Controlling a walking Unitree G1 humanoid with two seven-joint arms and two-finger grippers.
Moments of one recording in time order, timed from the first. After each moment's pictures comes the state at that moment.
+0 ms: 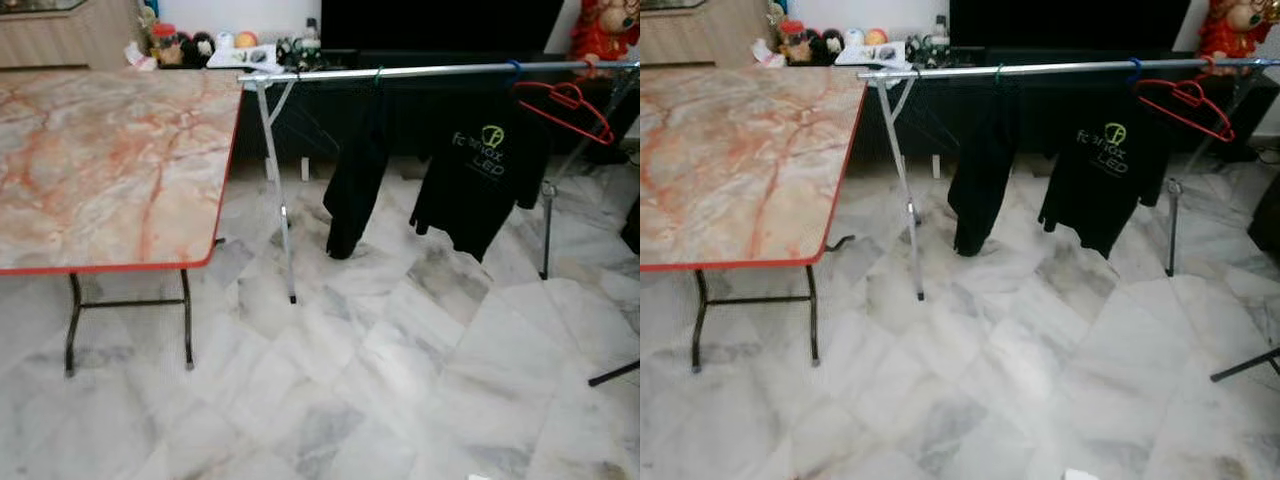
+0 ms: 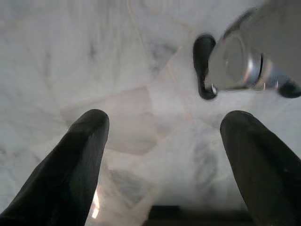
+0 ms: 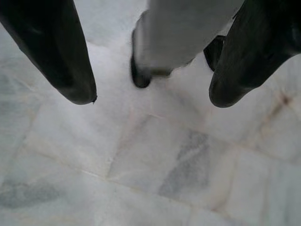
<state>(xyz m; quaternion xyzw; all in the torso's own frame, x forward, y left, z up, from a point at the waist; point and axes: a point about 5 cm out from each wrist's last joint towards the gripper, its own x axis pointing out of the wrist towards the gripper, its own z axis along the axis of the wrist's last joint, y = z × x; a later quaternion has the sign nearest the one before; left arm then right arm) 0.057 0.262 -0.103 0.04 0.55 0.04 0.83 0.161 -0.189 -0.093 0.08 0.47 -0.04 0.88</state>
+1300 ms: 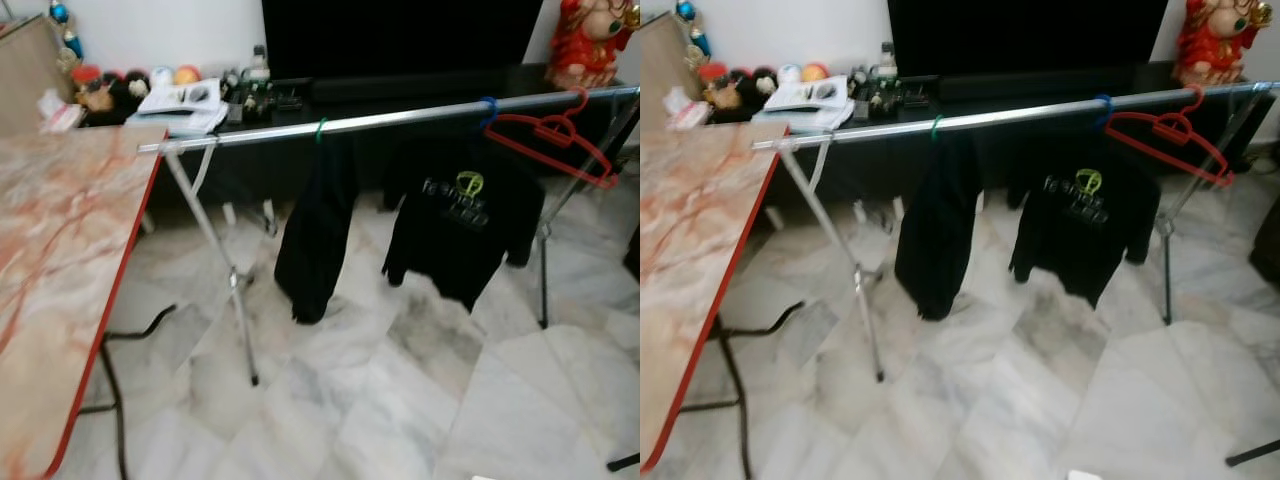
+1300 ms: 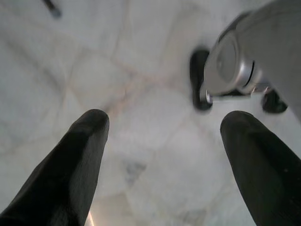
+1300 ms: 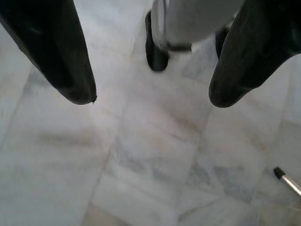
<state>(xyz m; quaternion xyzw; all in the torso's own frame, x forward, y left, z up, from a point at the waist) 0.075 0.247 -0.103 0.03 0.53 0.02 0.85 0.167 -0.204 -0.088 0.06 0.45 -0.06 0.89</state>
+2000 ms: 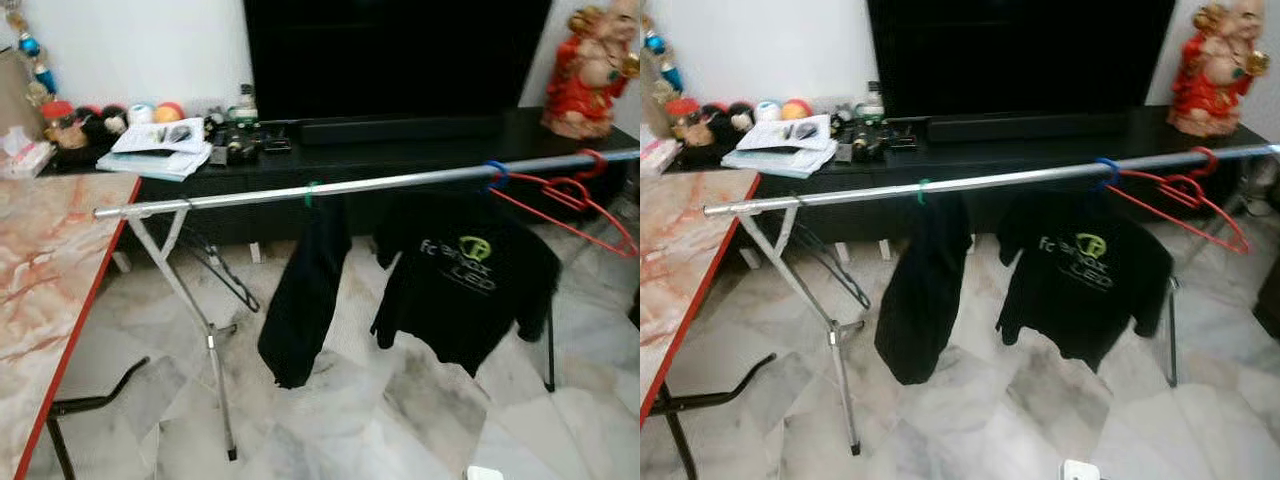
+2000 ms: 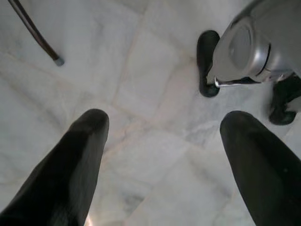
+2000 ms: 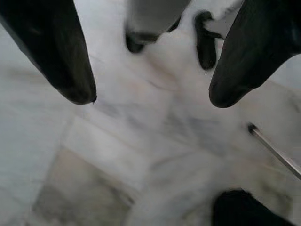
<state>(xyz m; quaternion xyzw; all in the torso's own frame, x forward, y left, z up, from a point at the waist) 0.061 0.256 -0.104 0.04 0.55 0.03 0.84 0.171 -0.179 -0.089 0.07 0.45 -0.03 0.89</state>
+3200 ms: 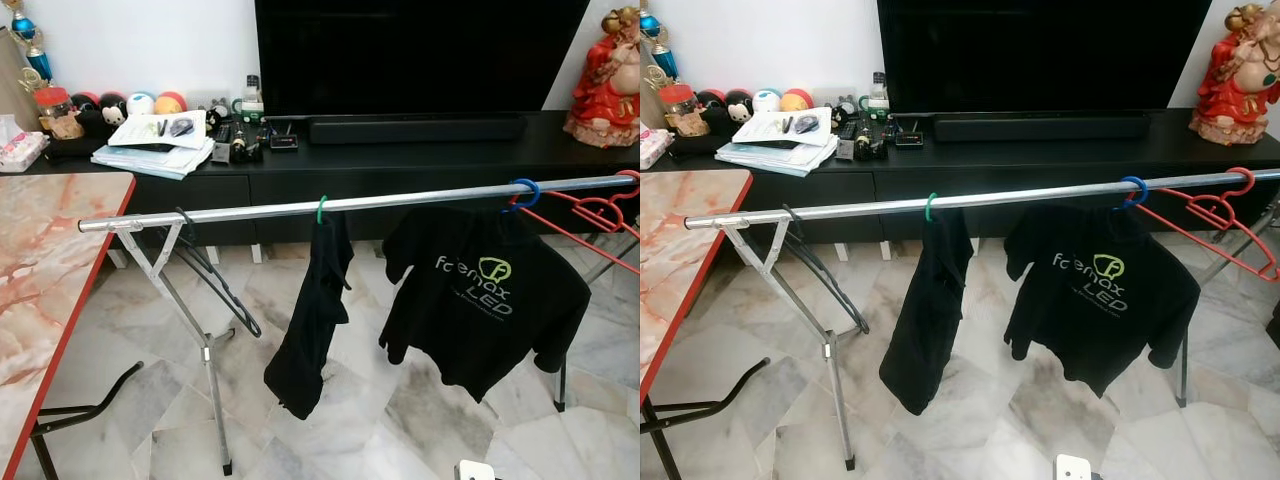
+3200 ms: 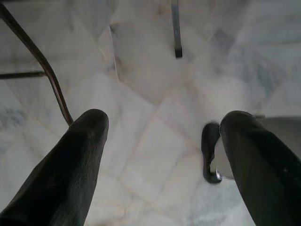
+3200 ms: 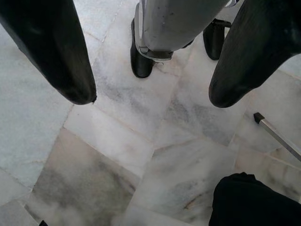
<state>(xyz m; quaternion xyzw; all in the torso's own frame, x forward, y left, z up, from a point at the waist) 0.092 0.255 -0.085 0.04 0.38 0.08 0.92 0.175 -0.191 -0.086 0.07 0.44 -0.04 0.90</state>
